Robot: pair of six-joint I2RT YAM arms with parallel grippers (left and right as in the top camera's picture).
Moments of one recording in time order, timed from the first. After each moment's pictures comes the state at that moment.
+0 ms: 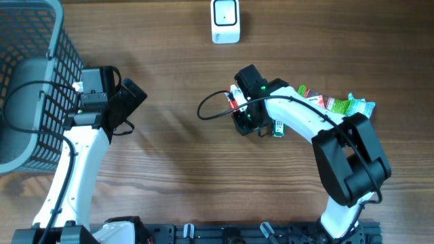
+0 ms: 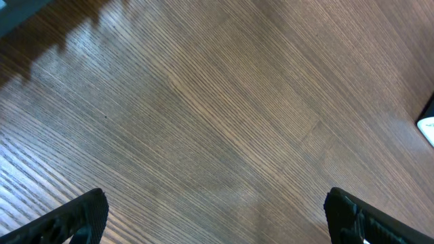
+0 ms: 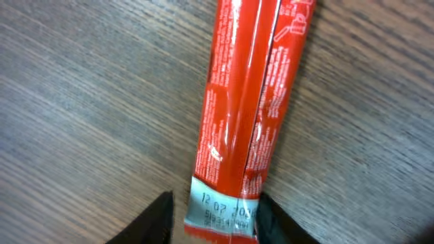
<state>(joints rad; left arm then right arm) 0.04 1.36 0.97 -0.64 -0.06 -0.74 0.51 1.94 1.21 -0.71 -0.18 0.05</state>
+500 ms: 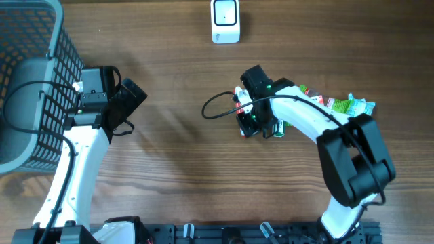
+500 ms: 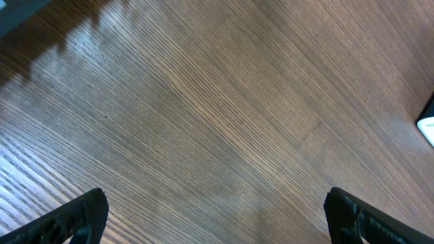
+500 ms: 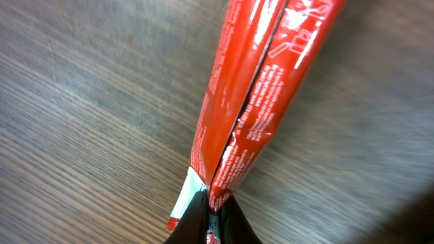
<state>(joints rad) 0.04 1.36 0.97 -0.64 -0.06 -0.74 0.48 1.91 1.20 -0.77 -0.21 0.02</state>
